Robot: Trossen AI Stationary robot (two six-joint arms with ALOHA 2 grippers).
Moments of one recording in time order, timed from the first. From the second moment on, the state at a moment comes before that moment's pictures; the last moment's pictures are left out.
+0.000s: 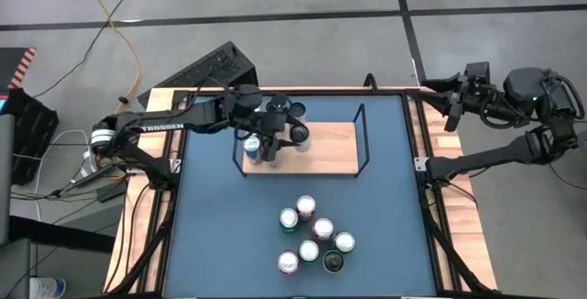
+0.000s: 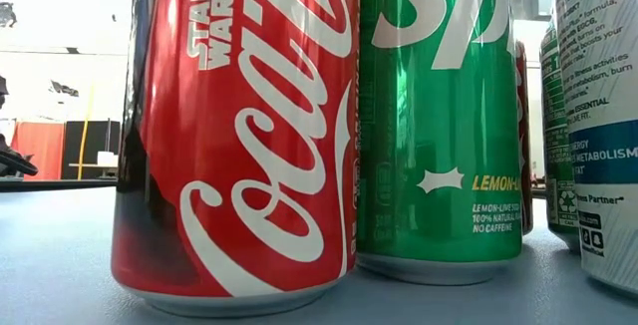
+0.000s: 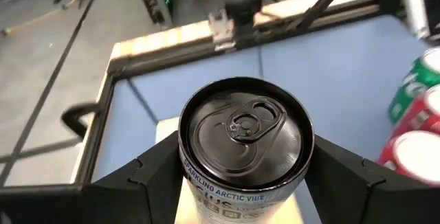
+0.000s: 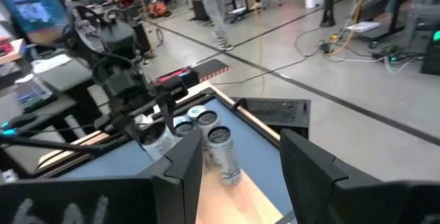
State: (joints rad) left arm 0.26 1.45 1.23 -0.12 0.26 0.33; right arm 0.00 0.77 1.56 -1.04 0.48 0.32
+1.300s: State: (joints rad) left arm 0.31 1.47 1.17 -0.03 0.26 0.18; right arm 0.00 0.77 1.56 -1.04 0.52 0.32
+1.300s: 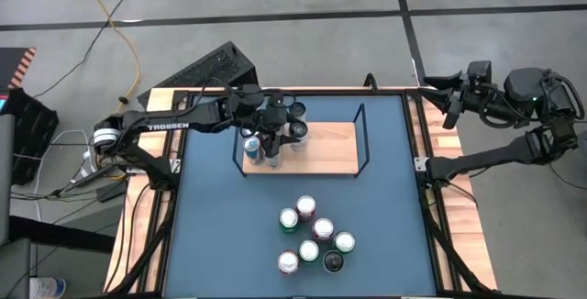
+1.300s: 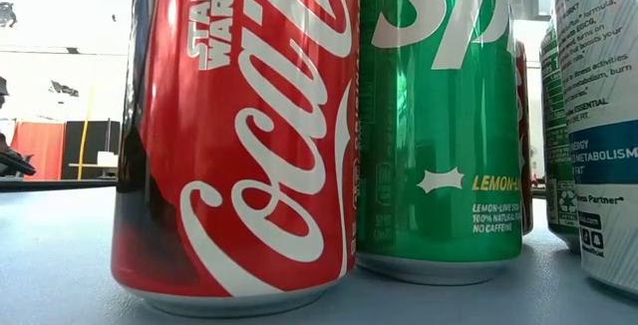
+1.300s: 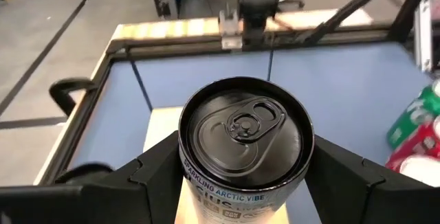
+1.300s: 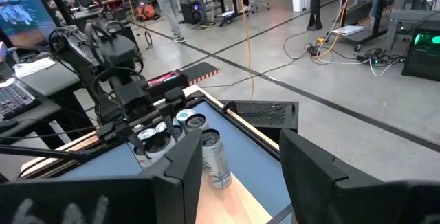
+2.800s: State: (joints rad) left arm 0.27 1.56 1.17 -0.01 0.12 0.15; right arm 0.00 0.77 1.56 -1.08 0.52 0.32
